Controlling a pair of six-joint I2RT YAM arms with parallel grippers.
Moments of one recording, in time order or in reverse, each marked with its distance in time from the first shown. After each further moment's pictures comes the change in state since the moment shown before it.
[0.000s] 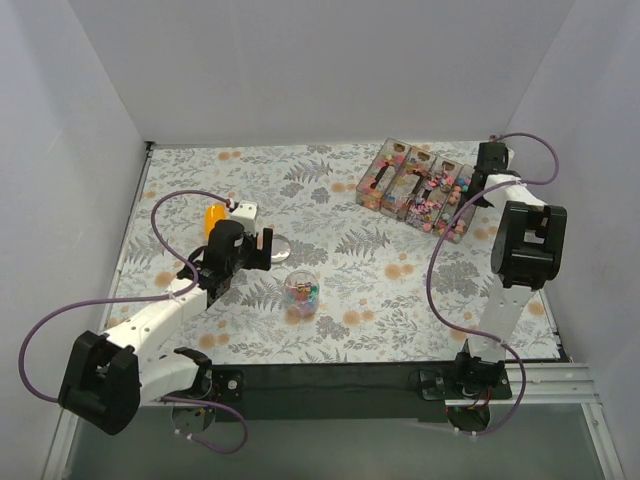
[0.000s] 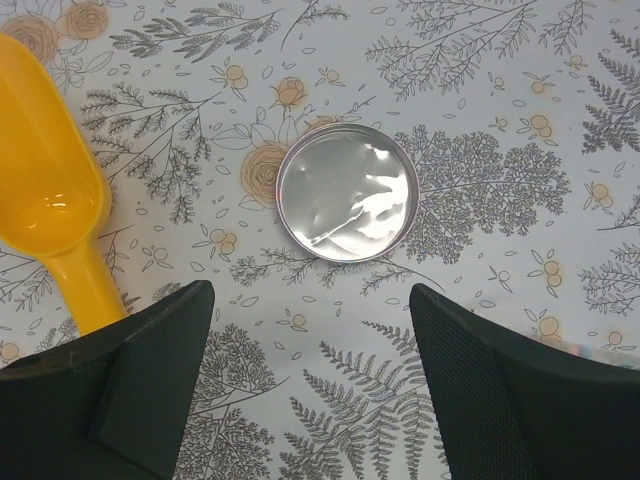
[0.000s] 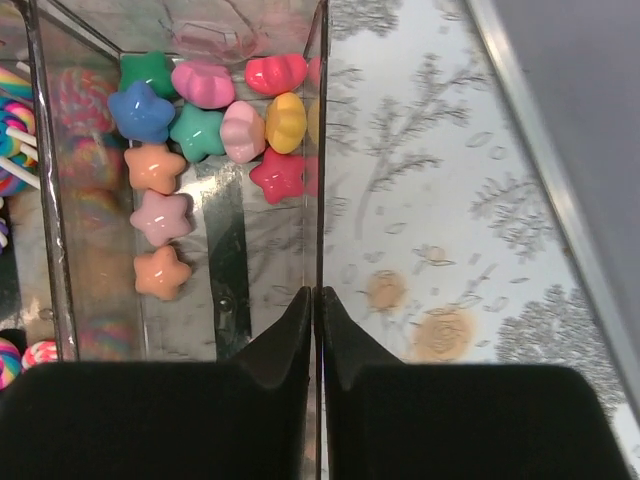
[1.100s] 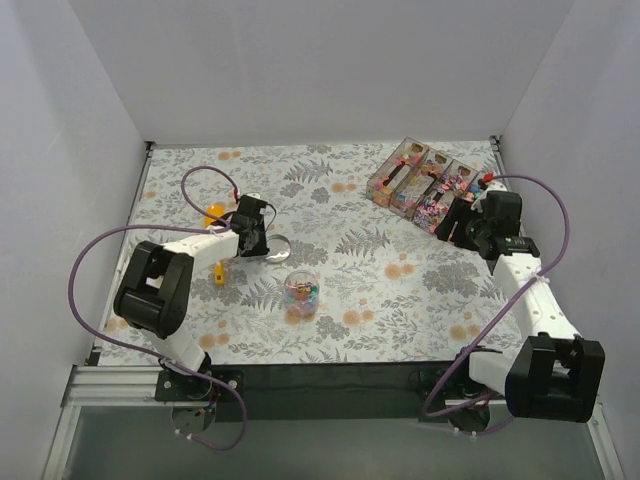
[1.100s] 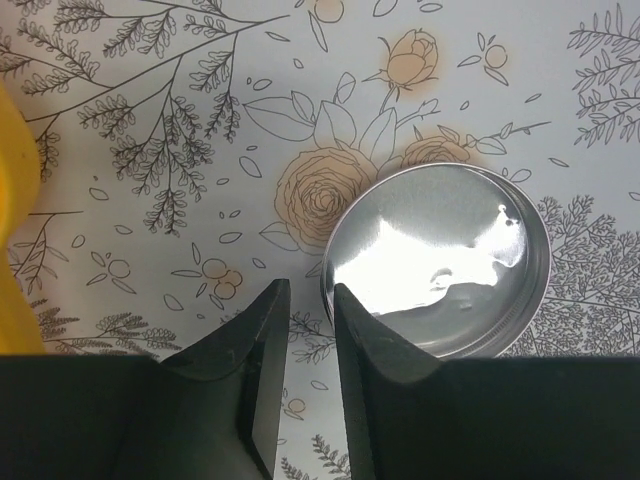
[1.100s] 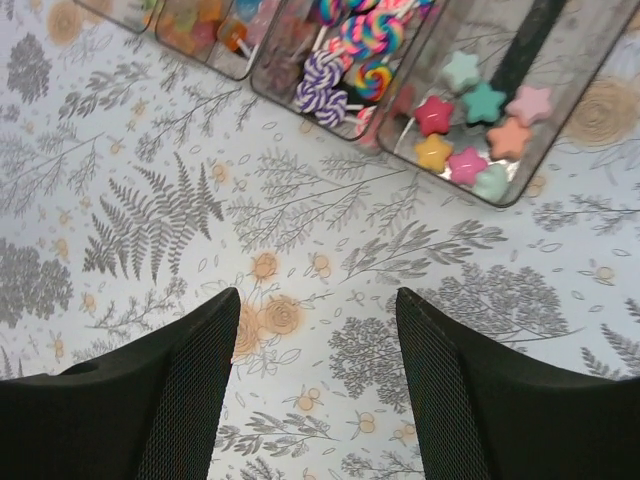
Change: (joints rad) left arm 0.067 0.541 0.322 -0.198 -0.074 -0.275; right arm 0.046 -0.871 -0.647 -0.011 -0.448 0.055
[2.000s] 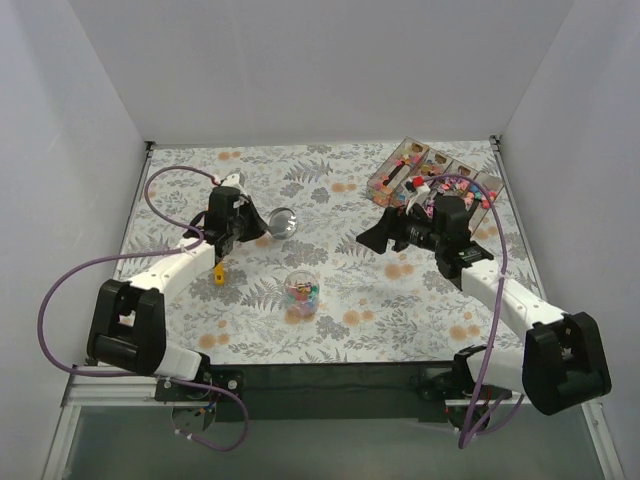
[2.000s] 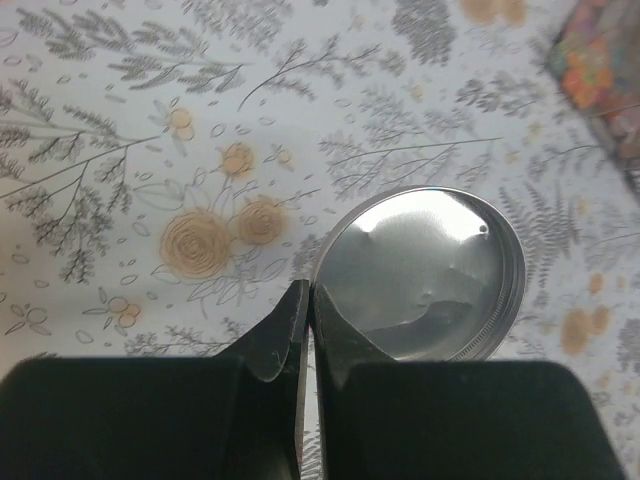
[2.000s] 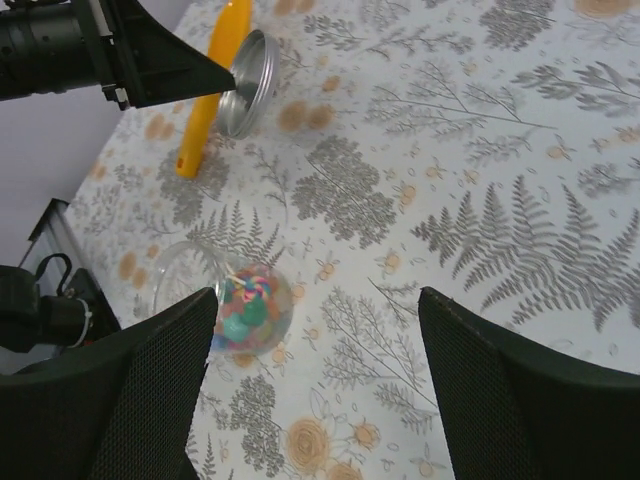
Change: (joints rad) left arm 0.070 -0.203 -0.065 0.169 0.265 -0.104; right arm 0.398 0.023 -0.164 0.523 -0.407 0.103
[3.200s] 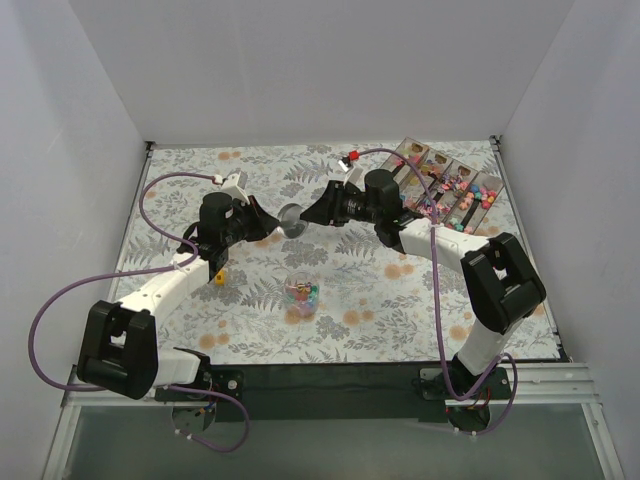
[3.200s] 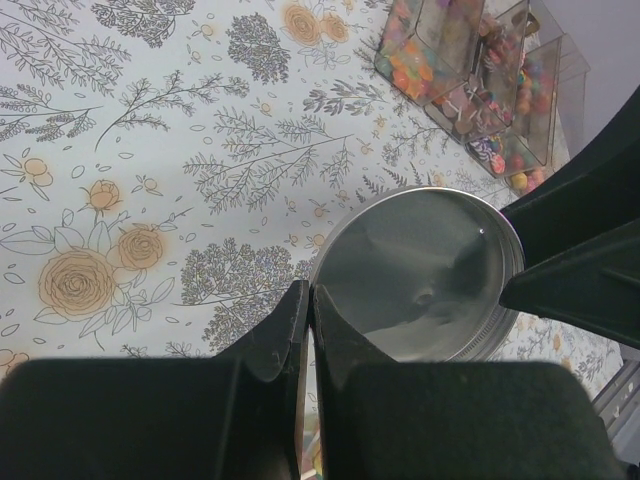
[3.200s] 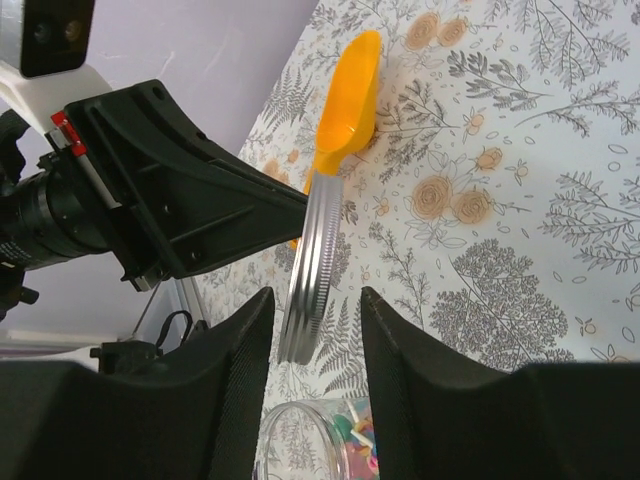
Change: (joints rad) left arm 0.007 -0.149 -0.113 0.231 0.235 -0.029; right arm 0.272 0.547 0.406 0.255 0.021 0.346
